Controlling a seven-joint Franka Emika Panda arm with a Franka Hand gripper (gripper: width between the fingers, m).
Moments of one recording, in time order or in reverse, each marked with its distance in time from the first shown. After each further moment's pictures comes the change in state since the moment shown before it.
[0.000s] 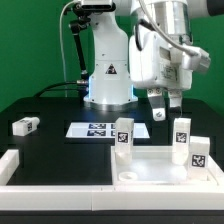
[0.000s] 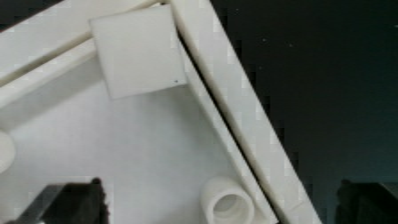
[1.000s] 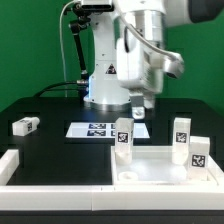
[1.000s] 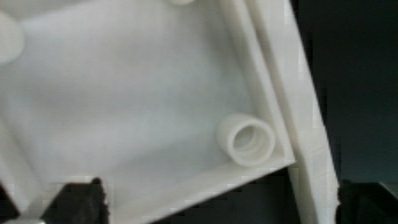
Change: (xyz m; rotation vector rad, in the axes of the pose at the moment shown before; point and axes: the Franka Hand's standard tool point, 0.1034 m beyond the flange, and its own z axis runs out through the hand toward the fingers) arm 0.077 0.021 -0.025 0.025 0.027 -0.339
